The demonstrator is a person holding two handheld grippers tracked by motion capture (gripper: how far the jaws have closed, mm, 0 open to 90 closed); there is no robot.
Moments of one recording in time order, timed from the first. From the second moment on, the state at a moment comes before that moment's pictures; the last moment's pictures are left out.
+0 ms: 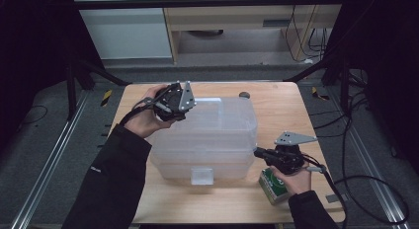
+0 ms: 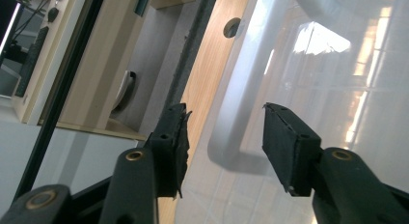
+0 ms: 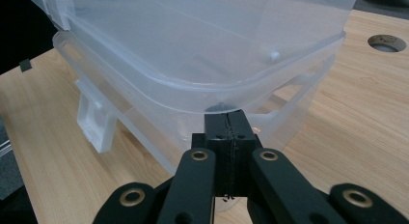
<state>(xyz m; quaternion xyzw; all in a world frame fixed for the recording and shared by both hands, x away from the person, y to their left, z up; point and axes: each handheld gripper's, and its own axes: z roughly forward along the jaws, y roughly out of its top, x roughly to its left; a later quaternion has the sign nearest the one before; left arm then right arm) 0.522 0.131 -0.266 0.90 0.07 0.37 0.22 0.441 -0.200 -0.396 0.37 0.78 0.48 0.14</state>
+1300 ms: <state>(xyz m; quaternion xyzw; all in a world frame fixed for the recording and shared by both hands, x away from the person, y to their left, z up) 0.450 0.289 -0.301 0.71 0.36 0.38 0.47 0.440 -0.199 -0.395 0.37 0.79 0.47 0.14</state>
